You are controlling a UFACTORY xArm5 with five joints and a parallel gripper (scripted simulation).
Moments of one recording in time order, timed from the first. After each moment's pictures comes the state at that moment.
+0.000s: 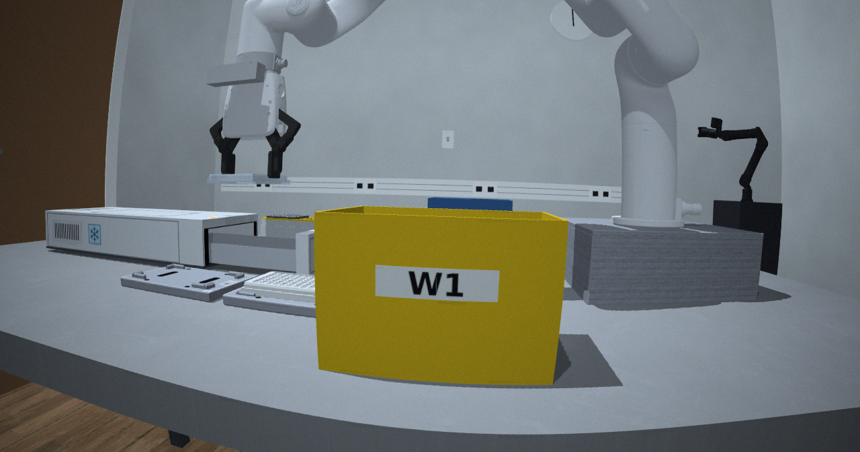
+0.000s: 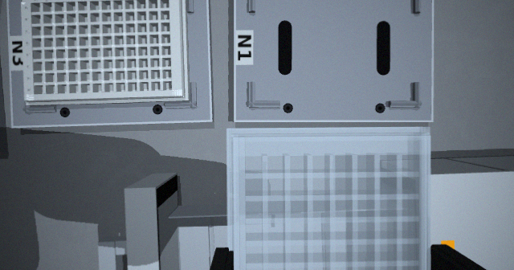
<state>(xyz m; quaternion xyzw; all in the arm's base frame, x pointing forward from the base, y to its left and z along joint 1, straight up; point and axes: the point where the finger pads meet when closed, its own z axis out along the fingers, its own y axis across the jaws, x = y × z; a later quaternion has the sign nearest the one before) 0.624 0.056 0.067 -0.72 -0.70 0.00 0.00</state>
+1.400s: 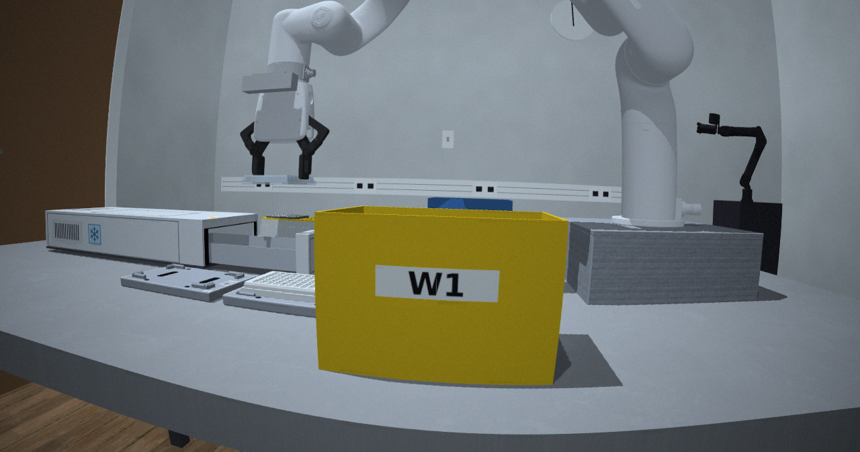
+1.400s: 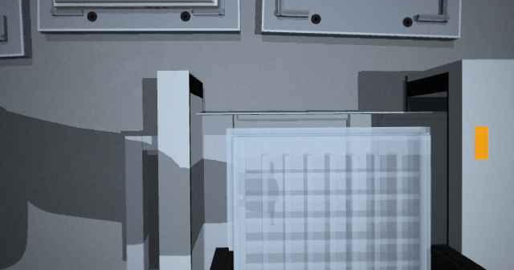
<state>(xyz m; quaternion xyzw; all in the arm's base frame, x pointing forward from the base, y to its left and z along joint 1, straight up) 0.602 -0.015 0.067 -0.71 -0.71 0.00 0.00</state>
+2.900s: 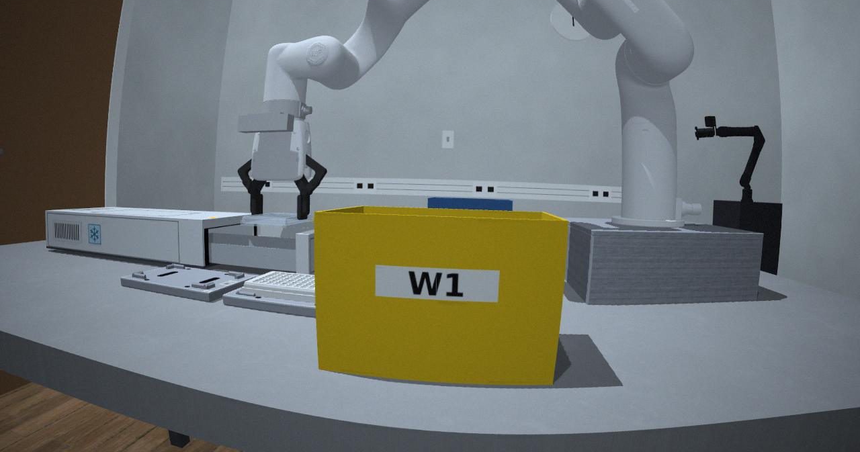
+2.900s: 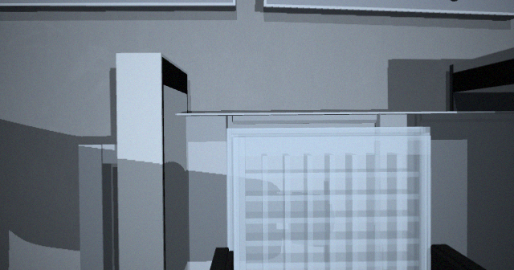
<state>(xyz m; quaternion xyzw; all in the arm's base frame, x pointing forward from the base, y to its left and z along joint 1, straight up) 0.603 -0.014 0.002 -0.71 -0.71 0.00 0.00</state>
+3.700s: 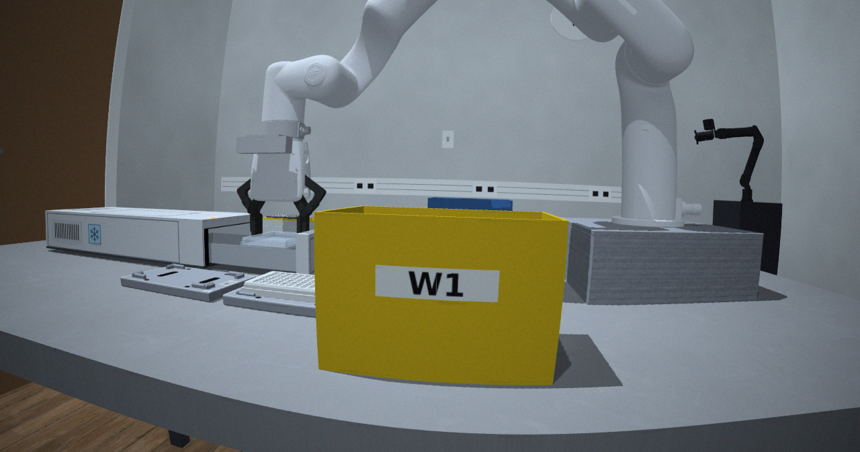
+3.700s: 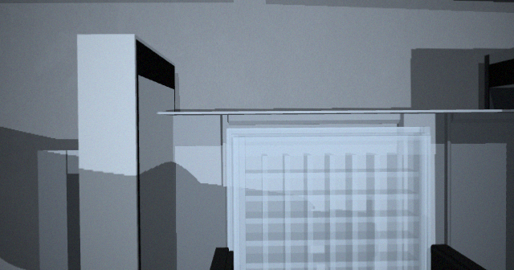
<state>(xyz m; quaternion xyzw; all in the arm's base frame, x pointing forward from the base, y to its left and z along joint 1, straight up) 0.603 -0.013 -0.032 -0.71 -0.71 0.00 0.00</state>
